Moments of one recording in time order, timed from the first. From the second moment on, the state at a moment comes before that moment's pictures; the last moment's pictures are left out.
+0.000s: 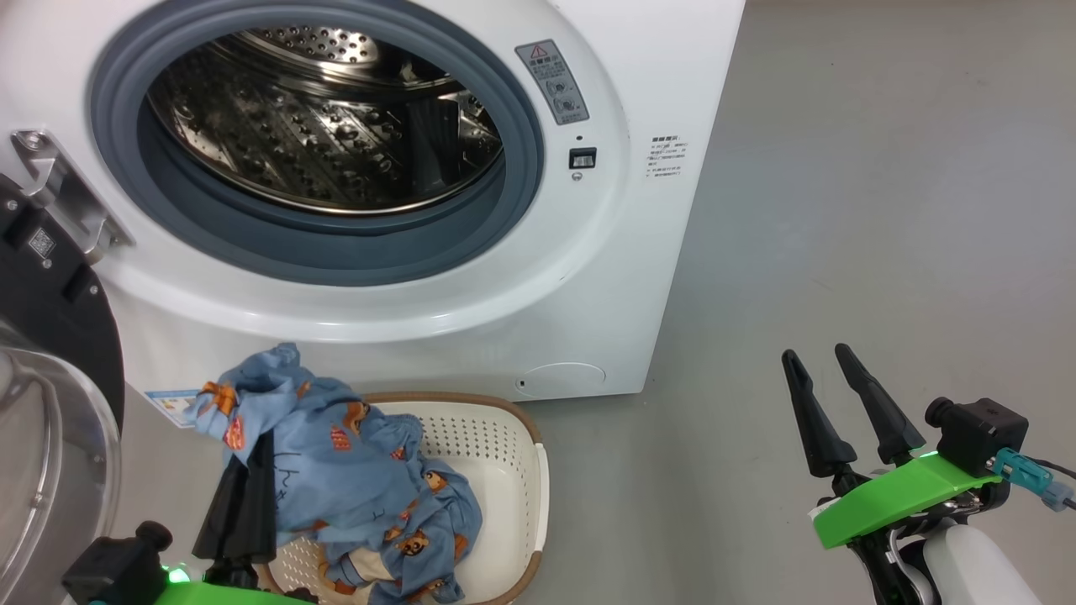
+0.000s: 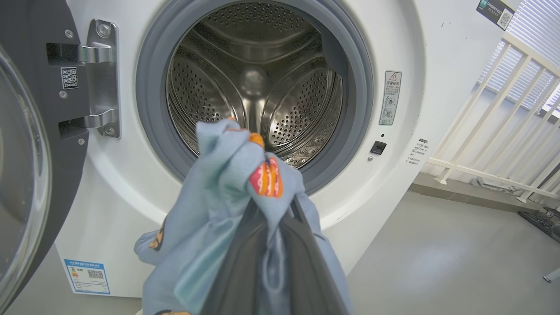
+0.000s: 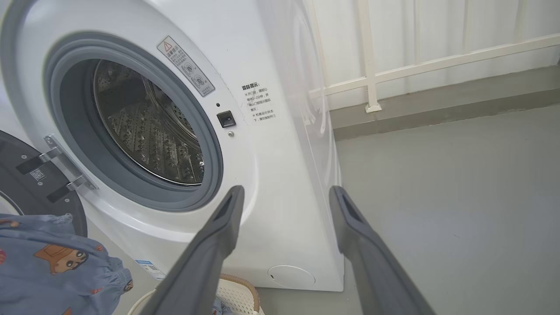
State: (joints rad) left arm -0.02 0.12 -0.14 0.06 -0.49 -0.09 -0.25; right arm -0.23 -0.20 0.15 0.30 0.52 0.13 -0.25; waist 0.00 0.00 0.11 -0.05
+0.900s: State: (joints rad) left arm -0.18 0.13 -0.15 0.09 -0.47 -0.11 -0.25; right arm -0.23 -0.20 0.16 0.30 0.52 0.13 -0.25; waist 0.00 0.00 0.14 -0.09
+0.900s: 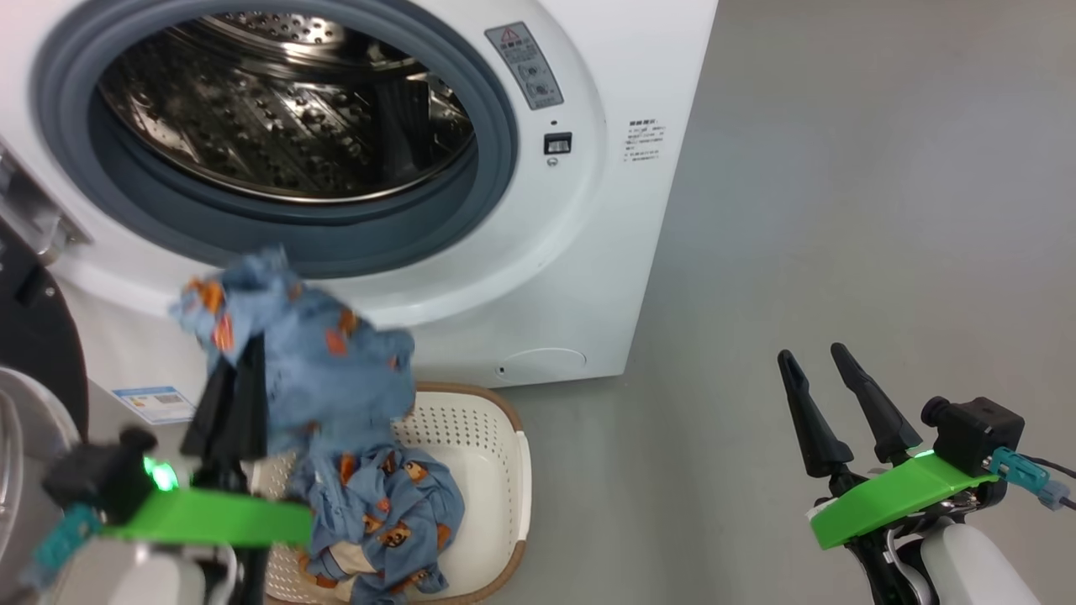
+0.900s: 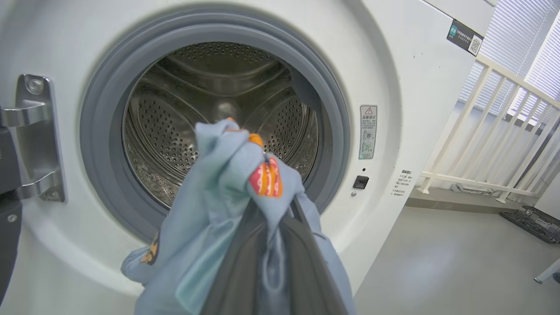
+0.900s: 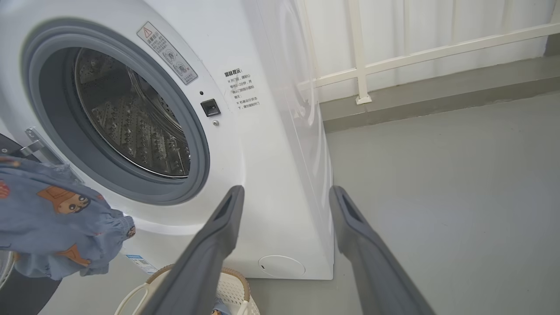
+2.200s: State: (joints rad) left arm -1.13 0.29 -0.14 0.82 -0.46 -0.12 -0.25; right arm -0.43 -0.11 0.19 0.22 0.52 0.13 -0.25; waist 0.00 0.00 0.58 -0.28
